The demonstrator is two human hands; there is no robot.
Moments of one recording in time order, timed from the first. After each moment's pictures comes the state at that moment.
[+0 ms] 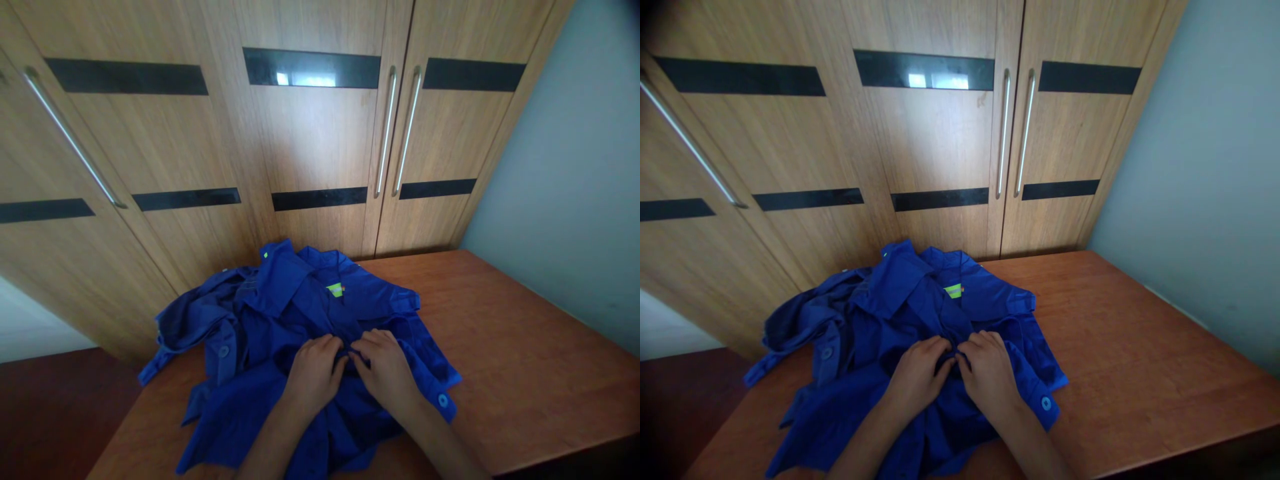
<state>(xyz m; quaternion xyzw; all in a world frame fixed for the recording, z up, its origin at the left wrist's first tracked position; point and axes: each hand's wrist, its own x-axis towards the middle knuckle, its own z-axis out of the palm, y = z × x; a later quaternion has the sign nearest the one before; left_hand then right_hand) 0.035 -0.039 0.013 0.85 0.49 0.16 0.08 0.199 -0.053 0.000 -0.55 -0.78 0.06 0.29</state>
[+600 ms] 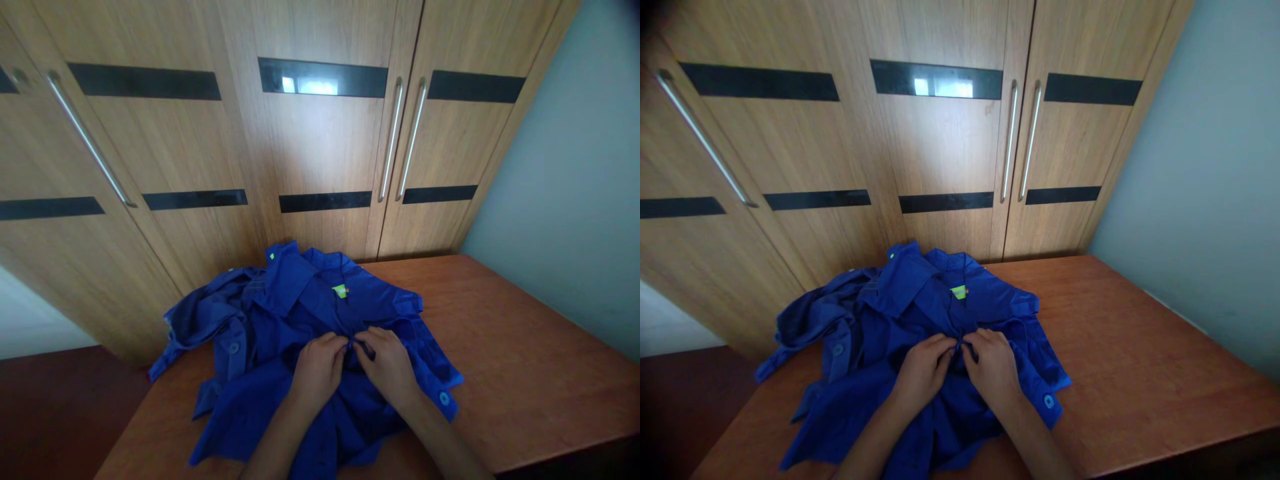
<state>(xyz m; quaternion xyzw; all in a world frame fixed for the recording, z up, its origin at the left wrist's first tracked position) 0.030 -0.035 0.008 0.83 0.46 0.26 0.16 0.195 -0.045 -0.005 -0.57 -0.75 0.03 0.32</state>
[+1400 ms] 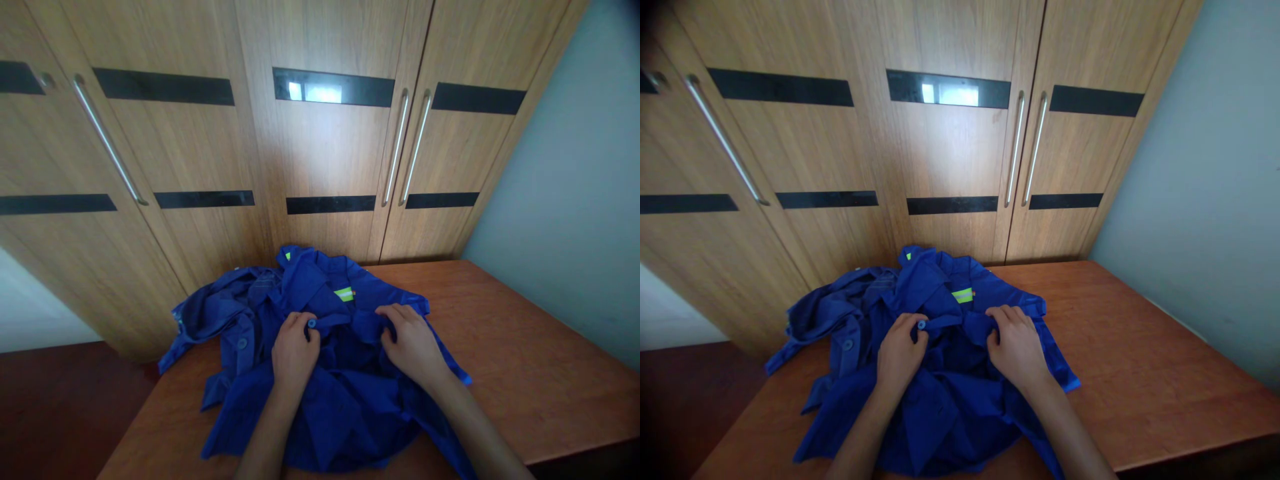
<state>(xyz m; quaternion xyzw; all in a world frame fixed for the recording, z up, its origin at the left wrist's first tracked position) 0.002 -0.021 0.018 0.68 0.64 0.35 0.06 0.229 -0.040 0.041 -0.61 -0.74 -0.01 0.26</state>
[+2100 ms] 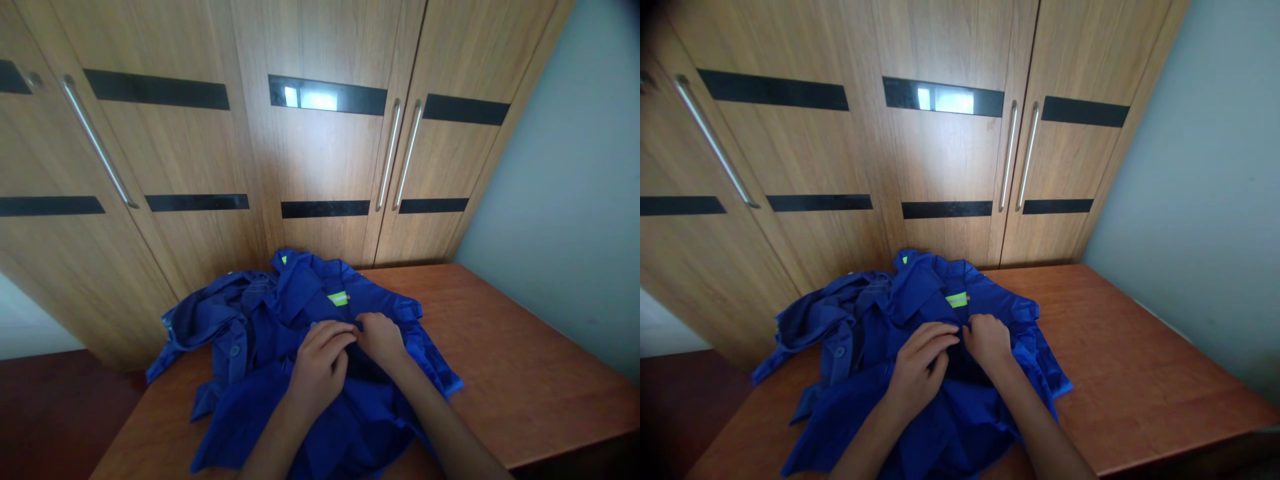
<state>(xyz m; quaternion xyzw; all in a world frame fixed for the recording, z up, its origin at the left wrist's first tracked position) 0.032 -0.044 0.042 0.81 0.30 0.49 0.06 0.190 -0.009 0.043 -0.70 -0.70 0.05 0.10</state>
